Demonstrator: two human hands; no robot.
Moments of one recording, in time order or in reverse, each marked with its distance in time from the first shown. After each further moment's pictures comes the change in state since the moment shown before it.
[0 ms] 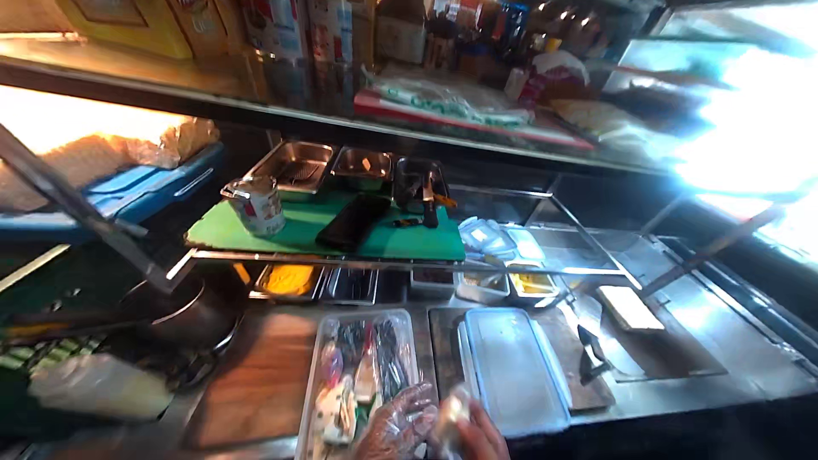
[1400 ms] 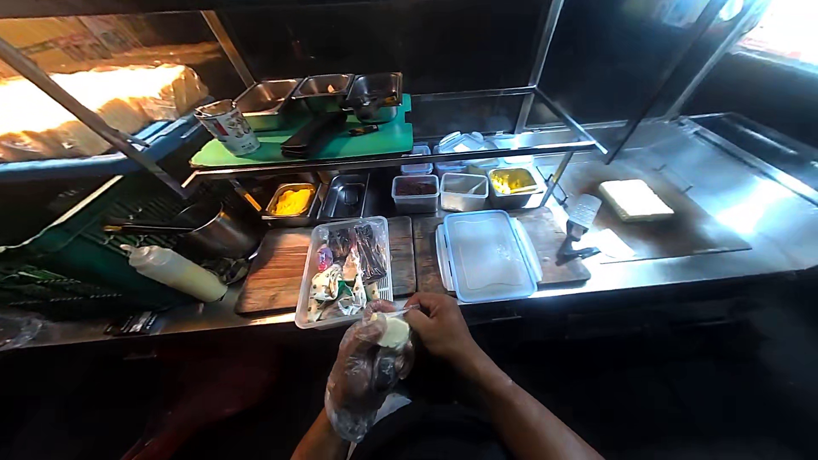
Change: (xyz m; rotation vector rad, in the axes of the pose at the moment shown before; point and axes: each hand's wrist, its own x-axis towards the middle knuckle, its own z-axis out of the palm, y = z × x) left_hand -0.096 -0.064 0.134 -0.589 -0.067 0.307; right_hand -0.037 -0.036 -0.085 -0.586 -0.444 -0.161
